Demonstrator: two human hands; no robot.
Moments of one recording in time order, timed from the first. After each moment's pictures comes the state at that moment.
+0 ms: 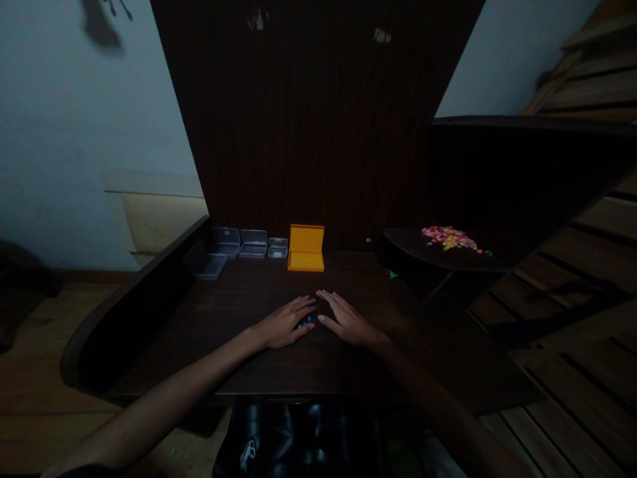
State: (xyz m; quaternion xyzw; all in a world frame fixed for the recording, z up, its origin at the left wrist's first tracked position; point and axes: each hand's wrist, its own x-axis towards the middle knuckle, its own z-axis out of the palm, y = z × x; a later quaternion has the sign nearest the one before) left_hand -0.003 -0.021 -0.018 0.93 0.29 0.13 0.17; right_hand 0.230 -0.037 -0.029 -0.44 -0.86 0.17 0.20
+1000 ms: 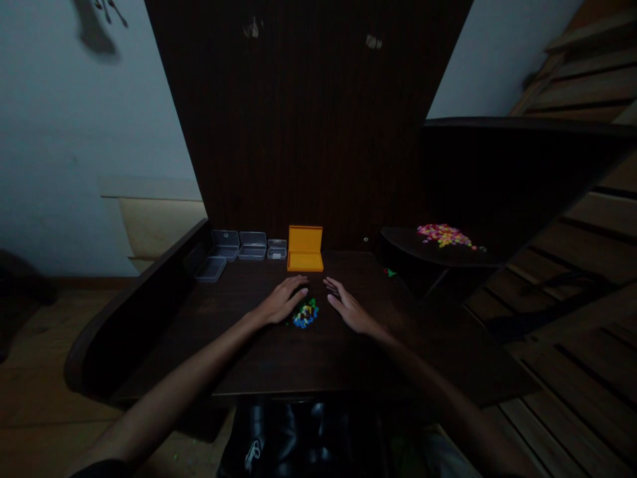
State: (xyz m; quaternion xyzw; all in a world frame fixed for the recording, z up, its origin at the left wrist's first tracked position) left_hand -0.007 0.014 -0.002 0.87 0.36 0.26 0.21; right_hand 0.232 -0.019 -0.033 -0.45 -0.74 0.33 0.38
